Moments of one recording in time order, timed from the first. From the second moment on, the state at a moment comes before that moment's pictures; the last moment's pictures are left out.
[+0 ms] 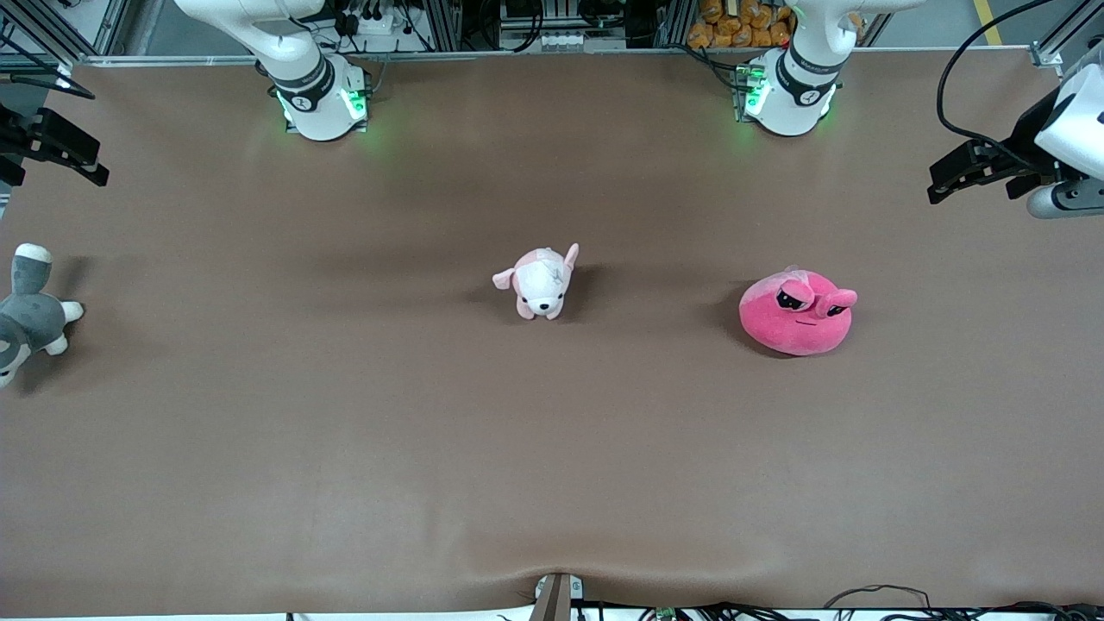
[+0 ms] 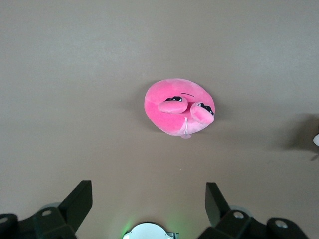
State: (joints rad) left arm -0.02 -0.08 -0.05 -1.63 0.04 1.50 -0.13; right arm 0.05 -0.09 -0.07 -1.52 -0.03 1.41 -0.03
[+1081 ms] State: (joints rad) left arm 0.00 -0.03 -0.05 -1.59 0.04 1.50 -0.13; right arm 0.05 -0.09 -0.07 -1.52 -0.03 1.41 -0.03
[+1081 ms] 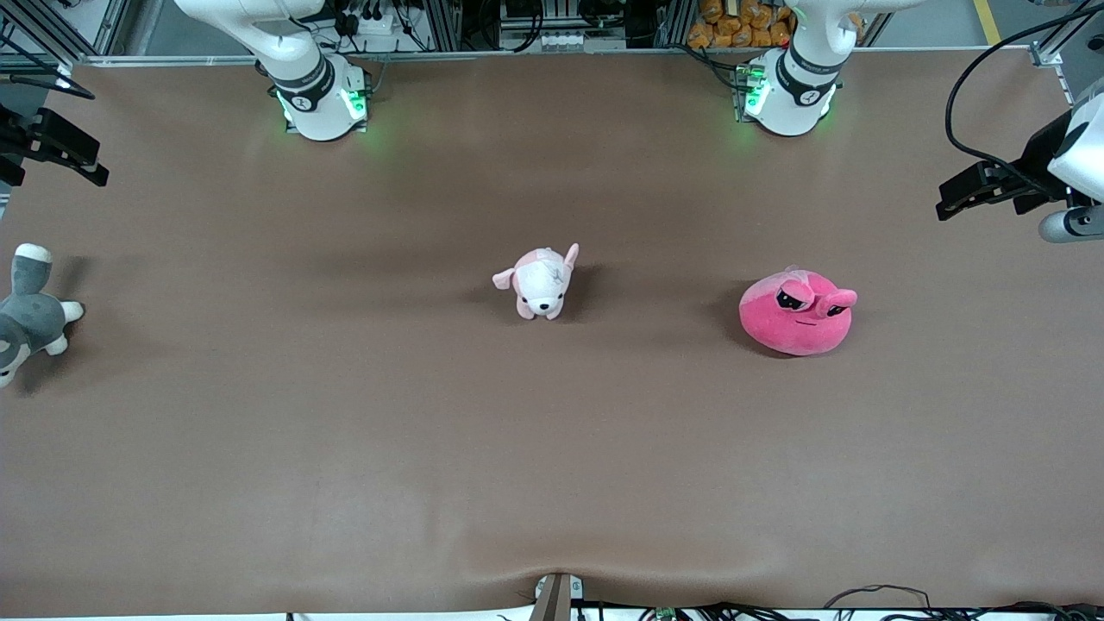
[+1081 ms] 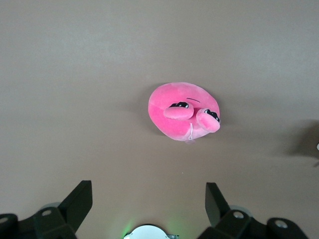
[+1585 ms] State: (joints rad) left arm 0.00 -0.02 -0.05 -1.61 0.04 1.50 -0.13; right arm 0.05 -0.09 -0.07 -1.52 -0.03 1.41 -0.03
